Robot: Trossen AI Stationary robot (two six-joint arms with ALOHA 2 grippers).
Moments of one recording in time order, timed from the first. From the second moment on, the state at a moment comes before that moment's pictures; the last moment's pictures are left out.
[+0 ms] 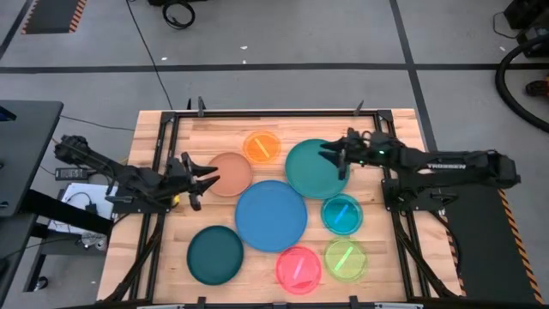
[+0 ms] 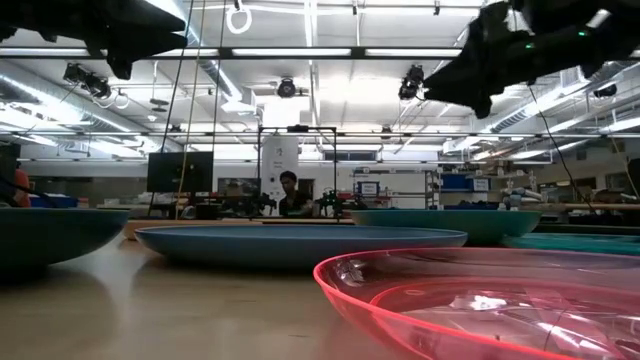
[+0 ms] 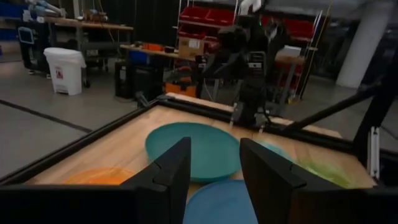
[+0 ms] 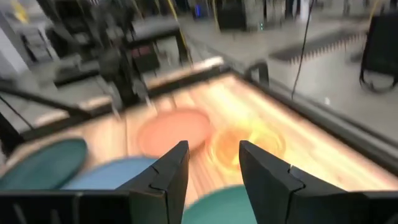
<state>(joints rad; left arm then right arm) -0.43 0.55 0.29 0.25 -0.76 -0.17 -0.27 0.84 0.41 0.23 0.01 0.21</state>
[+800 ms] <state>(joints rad) -0.42 0.74 0.45 0.07 -0.77 -0.34 0.15 1.47 0.94 -0.55 0.30 0.09</state>
